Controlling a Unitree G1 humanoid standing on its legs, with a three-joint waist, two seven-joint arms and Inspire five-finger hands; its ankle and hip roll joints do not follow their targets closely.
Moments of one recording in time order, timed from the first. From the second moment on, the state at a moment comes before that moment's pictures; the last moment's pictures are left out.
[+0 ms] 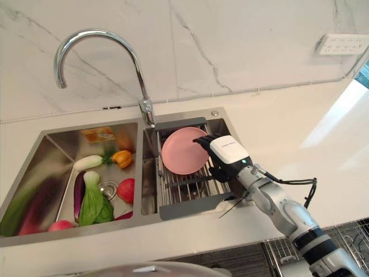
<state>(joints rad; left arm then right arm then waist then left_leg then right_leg) 0.06 0.23 -0.30 1.22 0.21 0.02 0.02 -0.12 -0.78 0.43 0.02 -0.72 -0.21 -0.14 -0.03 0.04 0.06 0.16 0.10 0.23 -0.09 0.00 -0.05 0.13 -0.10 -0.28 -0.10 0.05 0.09</state>
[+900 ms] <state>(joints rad) 0.07 0.21 -0.23 1.20 0.13 0.03 0.10 -0.29 -0.71 0.52 0.03 -0.90 -0.15 -0.31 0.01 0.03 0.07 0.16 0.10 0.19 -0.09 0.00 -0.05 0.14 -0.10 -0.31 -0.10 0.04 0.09</state>
